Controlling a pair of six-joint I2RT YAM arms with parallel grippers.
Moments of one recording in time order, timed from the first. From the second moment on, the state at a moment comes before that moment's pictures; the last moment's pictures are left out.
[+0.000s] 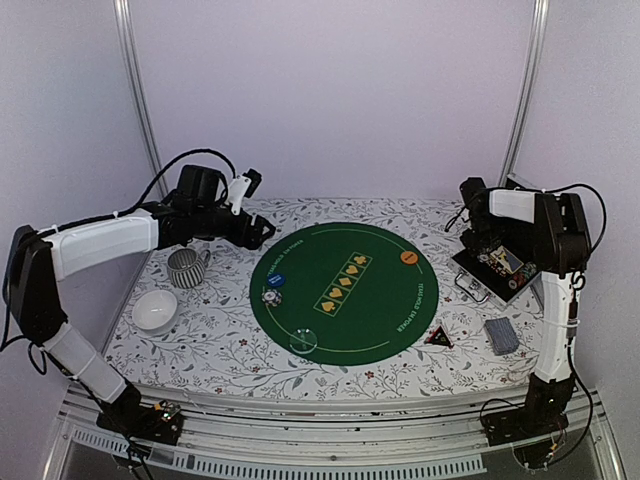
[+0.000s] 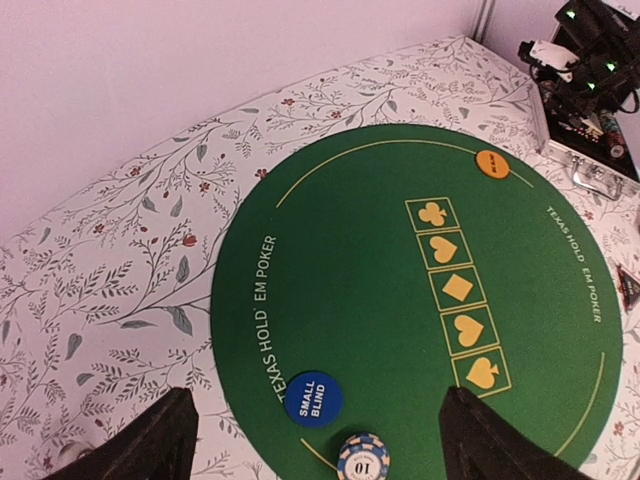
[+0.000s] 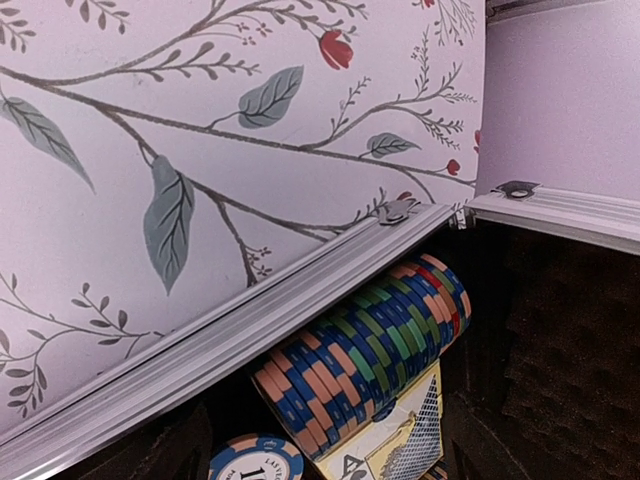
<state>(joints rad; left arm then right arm) -0.49 1.55 1.15 -0.17 0.13 0.05 0.10 2.22 1.71 -0.67 0.54 -0.30</state>
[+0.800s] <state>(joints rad) -0.49 1.54 1.15 -0.16 0.15 0.05 0.02 2.07 1.58 -0.69 0.17 -0.03</state>
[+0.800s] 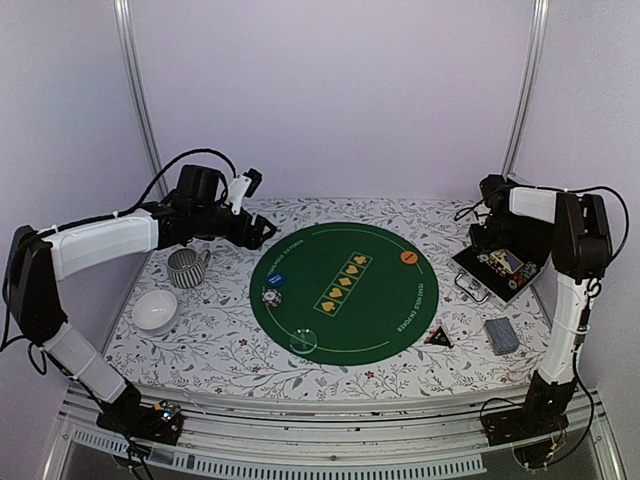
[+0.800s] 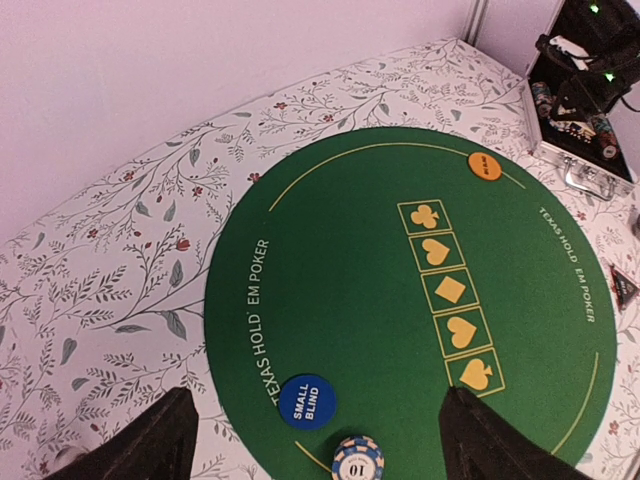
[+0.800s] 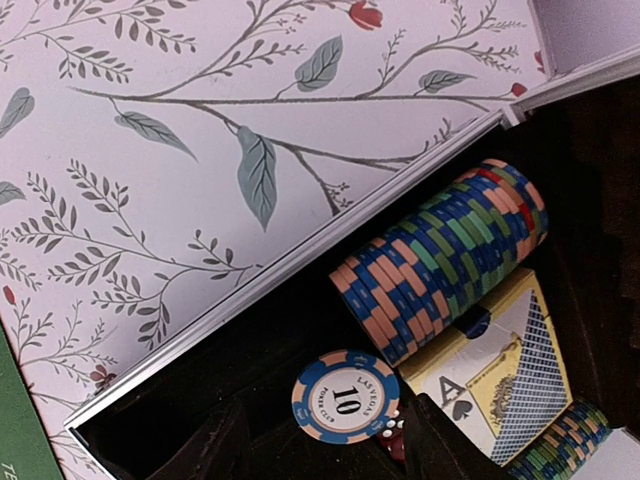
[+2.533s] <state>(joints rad) -0.49 1.54 1.14 -0.16 0.16 0.05 0.00 2.05 1.56 -0.70 0.25 0.02</state>
